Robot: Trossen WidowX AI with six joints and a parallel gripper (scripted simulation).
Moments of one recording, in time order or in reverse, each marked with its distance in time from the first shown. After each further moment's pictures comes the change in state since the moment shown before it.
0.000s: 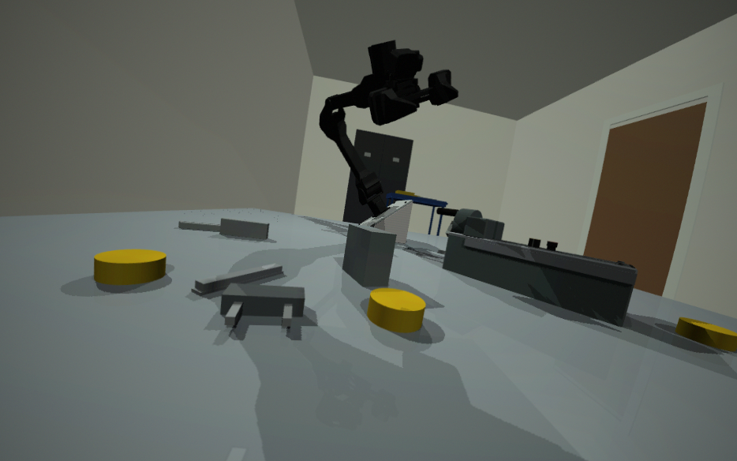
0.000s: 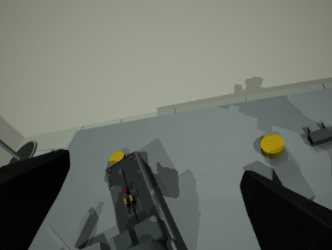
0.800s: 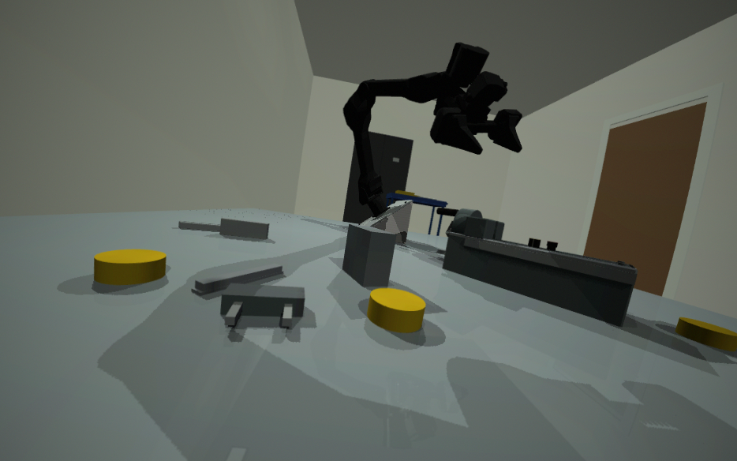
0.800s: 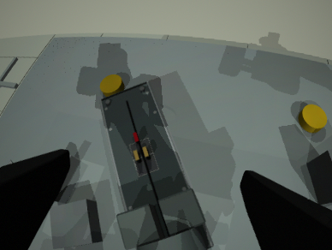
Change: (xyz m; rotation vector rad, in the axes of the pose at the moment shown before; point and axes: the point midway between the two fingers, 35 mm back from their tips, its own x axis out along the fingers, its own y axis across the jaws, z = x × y) arm 0.100 0.067 -0.077 -0.238 0.337 -0.155
